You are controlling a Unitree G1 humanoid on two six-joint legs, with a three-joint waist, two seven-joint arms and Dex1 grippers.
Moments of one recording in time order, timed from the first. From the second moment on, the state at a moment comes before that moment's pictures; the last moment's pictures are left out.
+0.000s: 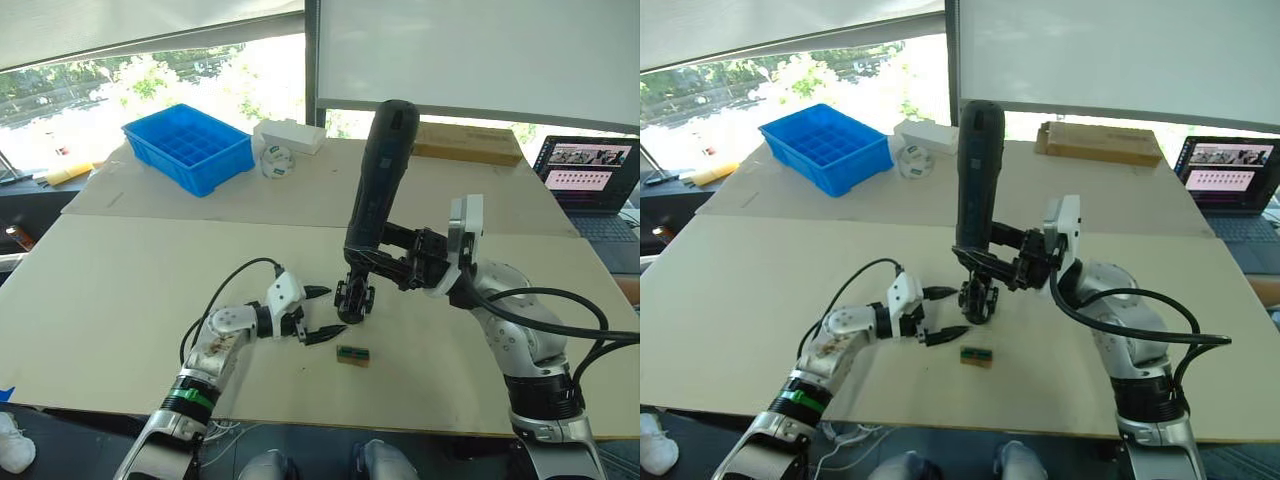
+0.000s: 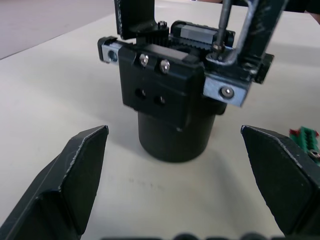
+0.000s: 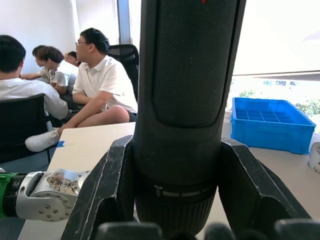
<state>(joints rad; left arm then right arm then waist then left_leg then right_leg) -0.46 0.27 -0.20 0.36 -0.19 -0.02 -1.02 -0.48 -0.42 -0.02 -0.24 0.65 0.36 0.93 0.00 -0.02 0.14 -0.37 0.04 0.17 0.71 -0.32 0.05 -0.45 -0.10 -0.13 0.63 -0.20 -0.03</state>
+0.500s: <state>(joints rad) -0.53 0.18 -0.20 0.51 -0.14 -0.09 -0.97 -0.48 -0.42 -0.01 -0.24 0.64 0.36 0.92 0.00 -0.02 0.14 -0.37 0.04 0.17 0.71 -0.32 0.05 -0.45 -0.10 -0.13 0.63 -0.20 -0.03</state>
